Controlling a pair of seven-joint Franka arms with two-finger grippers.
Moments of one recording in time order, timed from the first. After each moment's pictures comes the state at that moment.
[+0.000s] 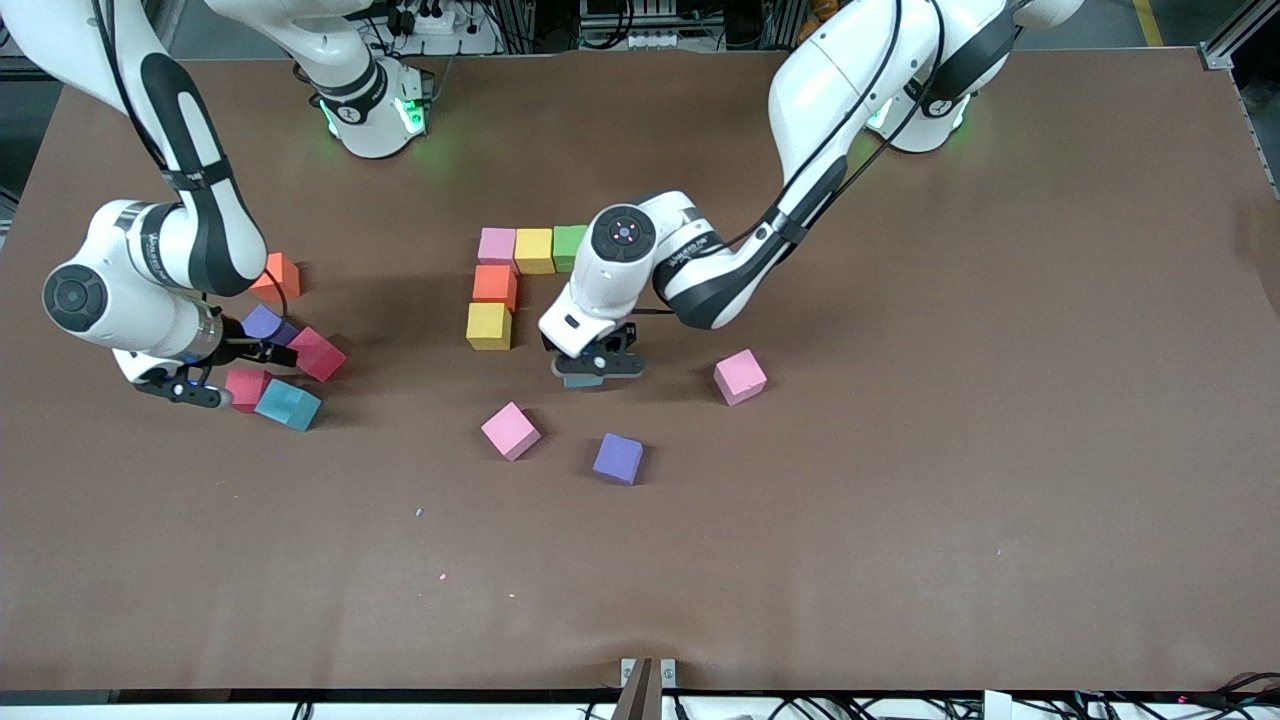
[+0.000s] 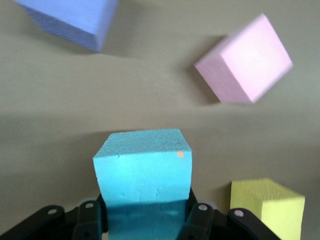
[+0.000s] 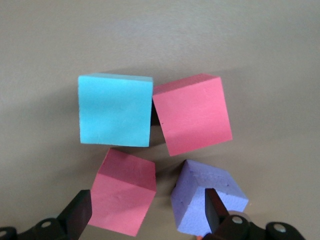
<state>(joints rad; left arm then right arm) -0.62 0.90 -0.38 -1.28 0.21 2.36 -0.91 0.07 0.27 -0.21 -2.17 0.02 2.28 0.18</state>
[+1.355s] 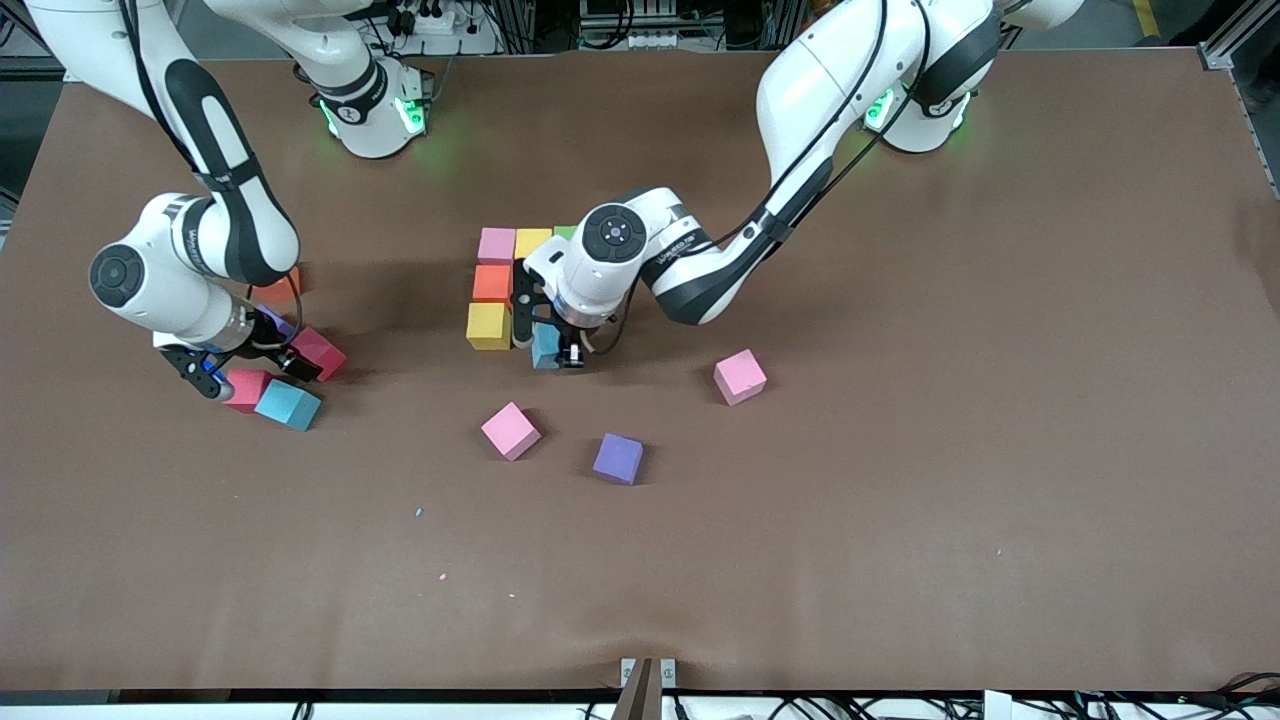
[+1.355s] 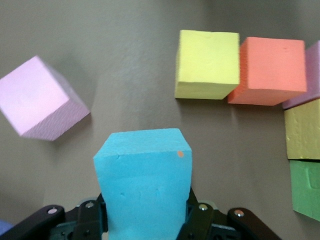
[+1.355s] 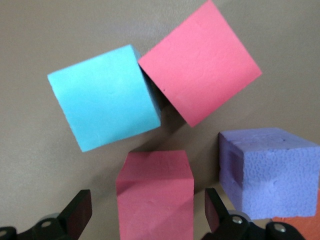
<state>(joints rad) -0.66 0.94 -0.38 -1.22 0.12 2.36 0.65 0.10 0.27 -0.19 -2.32 0.16 2.50 0.47</state>
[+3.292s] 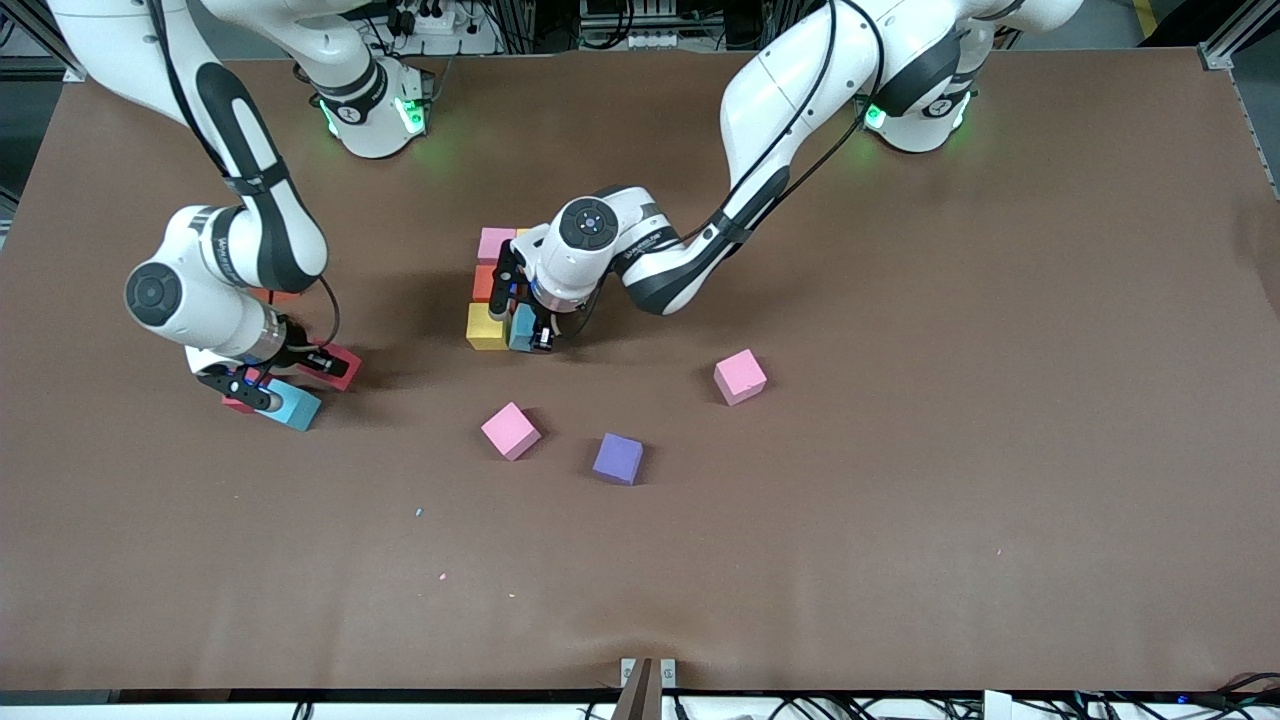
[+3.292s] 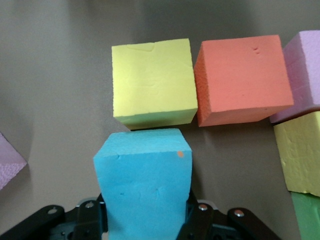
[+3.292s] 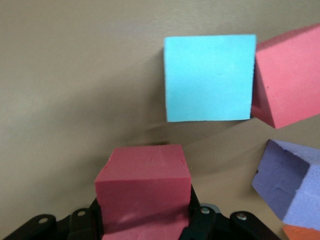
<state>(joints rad) -0.75 1.04 -0.35 -1.19 0.12 2.48 0.70 0.18 0.29 -0.19 -2.20 0.16 2.33 0.22</state>
